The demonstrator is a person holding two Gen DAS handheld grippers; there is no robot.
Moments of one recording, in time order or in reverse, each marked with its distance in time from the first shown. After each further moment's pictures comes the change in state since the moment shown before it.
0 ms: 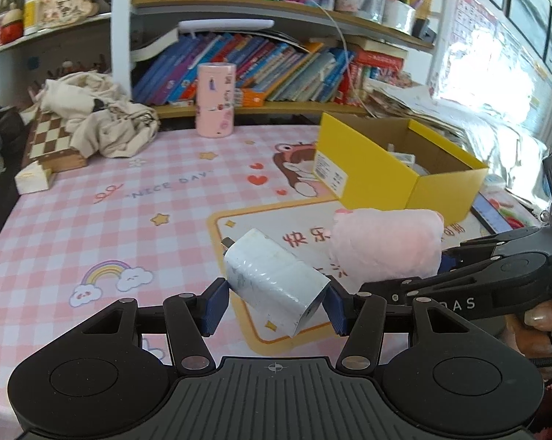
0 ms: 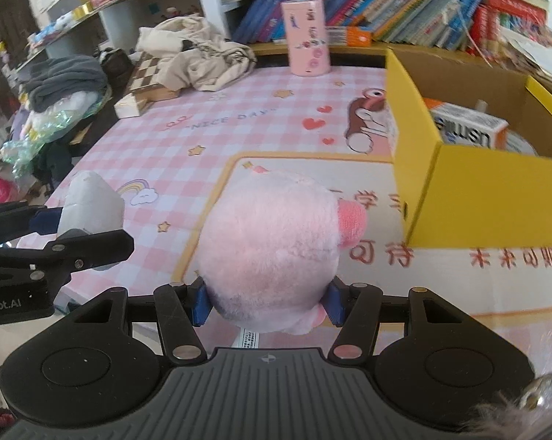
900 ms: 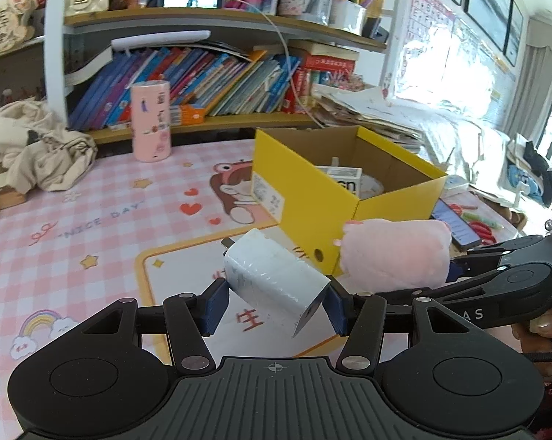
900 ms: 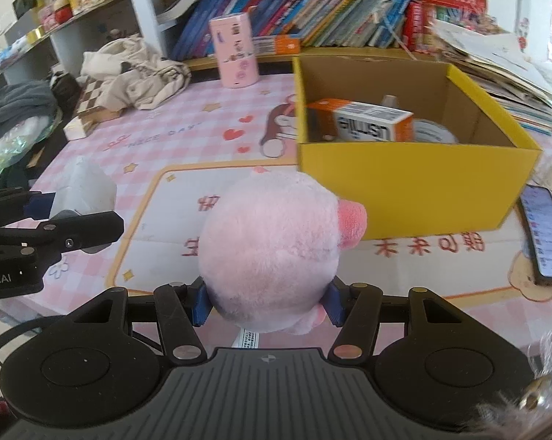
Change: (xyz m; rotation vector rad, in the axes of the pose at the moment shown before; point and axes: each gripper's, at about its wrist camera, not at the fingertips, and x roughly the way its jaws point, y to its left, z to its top) left arm 0.032 -0.049 0.029 0.070 -0.027 -0.125; right arm -0.035 -0.061 -0.008 0.072 -0.028 -0.128
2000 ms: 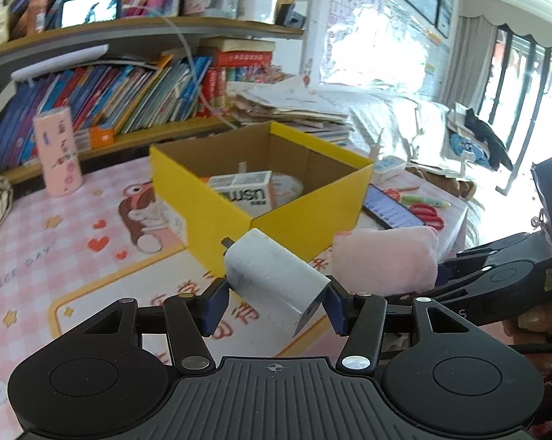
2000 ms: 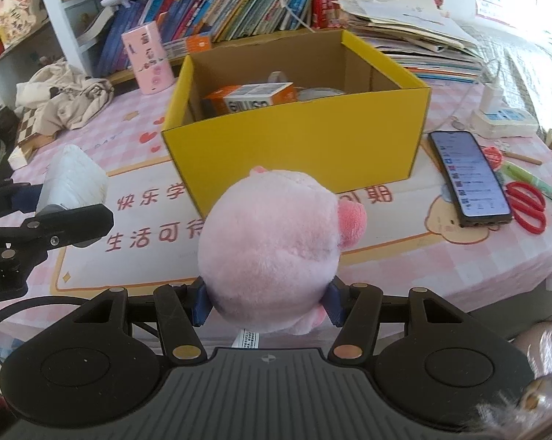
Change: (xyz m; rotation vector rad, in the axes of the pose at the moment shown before) left arm 0.038 -0.063 0.022 0.160 0.005 -0.179; right arm -0.028 -0.065 -0.022 0.166 0.014 -0.139
